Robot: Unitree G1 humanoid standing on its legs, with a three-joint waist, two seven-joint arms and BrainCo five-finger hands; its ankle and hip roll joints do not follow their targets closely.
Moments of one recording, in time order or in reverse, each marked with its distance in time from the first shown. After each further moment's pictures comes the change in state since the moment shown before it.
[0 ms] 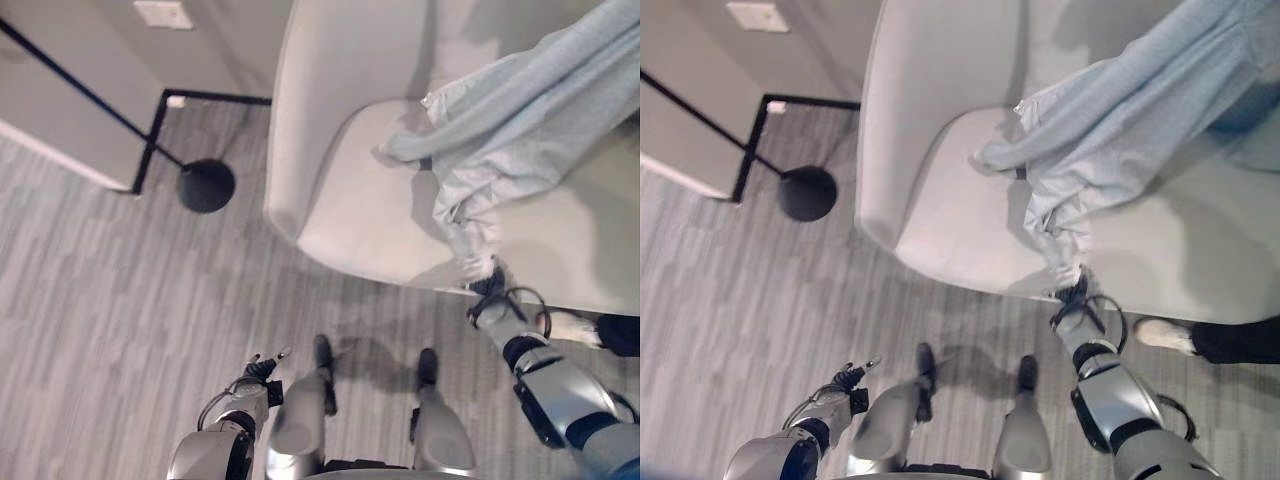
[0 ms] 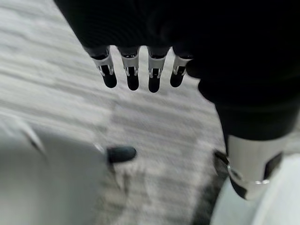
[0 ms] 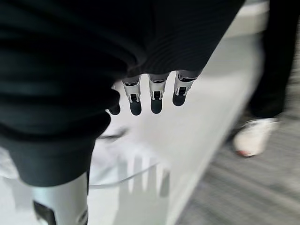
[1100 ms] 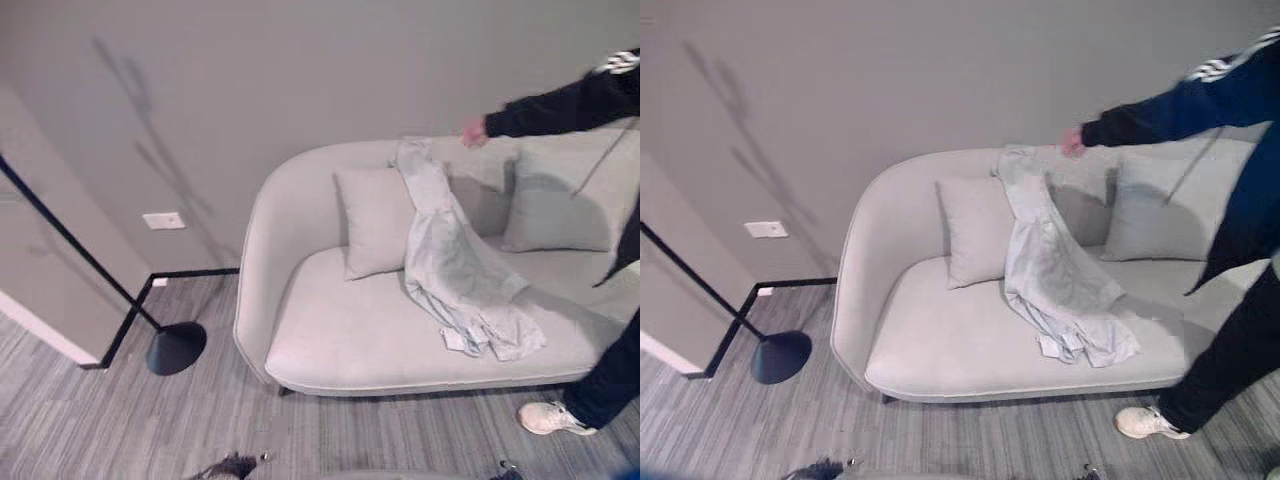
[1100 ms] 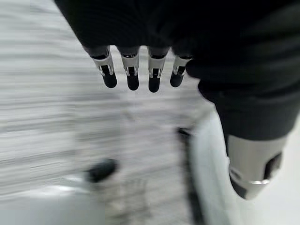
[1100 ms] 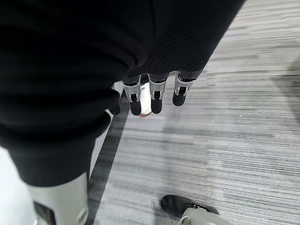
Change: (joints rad) left arm 0.269 0.062 -0.206 0.067 0.122 0.044 -0.030; right arm 0.540 0.046 -0.104 -0.027 -0.026 -0.001 0.176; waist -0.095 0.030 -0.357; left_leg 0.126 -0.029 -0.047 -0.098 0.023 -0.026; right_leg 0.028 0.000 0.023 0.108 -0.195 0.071
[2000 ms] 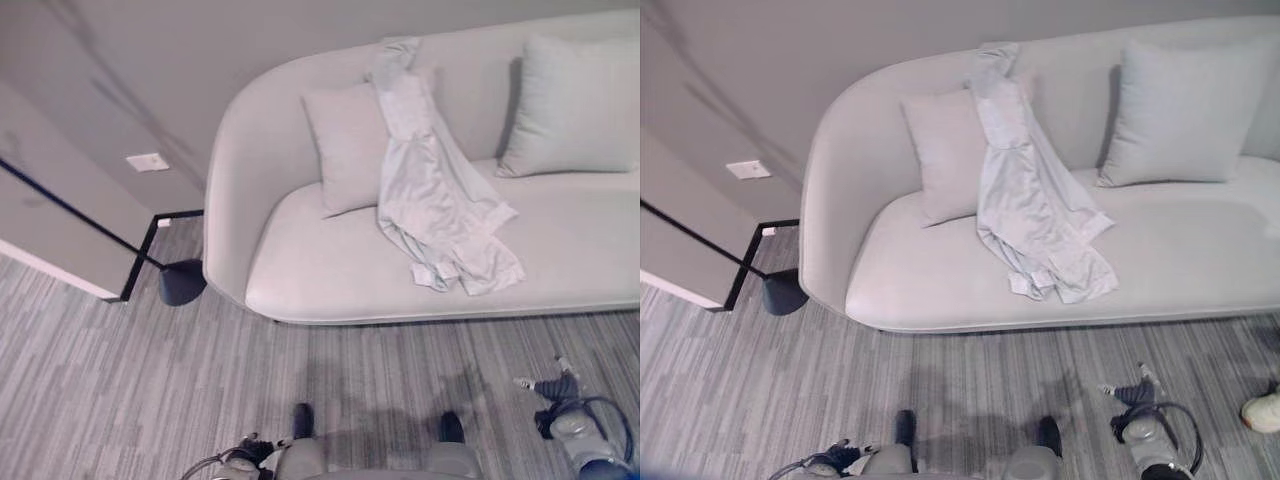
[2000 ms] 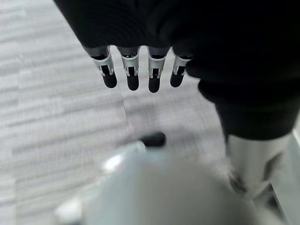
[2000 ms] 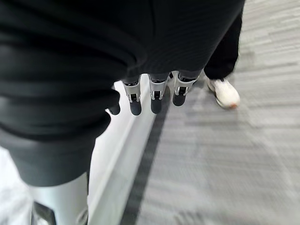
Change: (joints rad) left arm -0.015 -0.046 0.067 -0.109 0.068 -0.011 0.003; right arm -0.074 -0.316 -0.154 -0.417 -0.041 0.010 -0.023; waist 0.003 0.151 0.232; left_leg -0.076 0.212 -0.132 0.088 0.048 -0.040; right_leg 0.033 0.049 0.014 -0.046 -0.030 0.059
